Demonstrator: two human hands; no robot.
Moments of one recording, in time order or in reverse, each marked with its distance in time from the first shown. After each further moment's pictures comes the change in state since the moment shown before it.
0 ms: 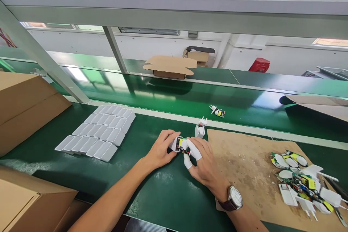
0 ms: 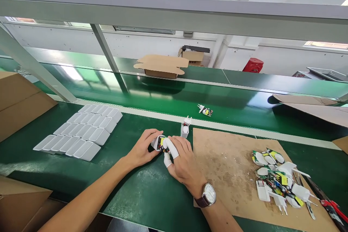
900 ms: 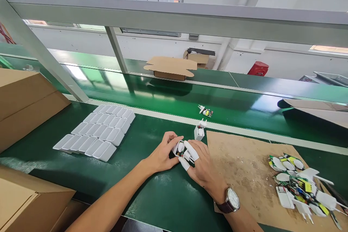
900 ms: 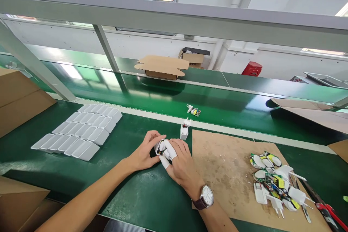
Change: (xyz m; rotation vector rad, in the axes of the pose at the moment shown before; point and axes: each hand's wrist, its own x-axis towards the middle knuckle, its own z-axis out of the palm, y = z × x) left_hand -0.003 0.008 0.006 -0.162 -0.108 -0.054; right_hand -0.002 0.001 -0.001 0.066 -0.100 0.046
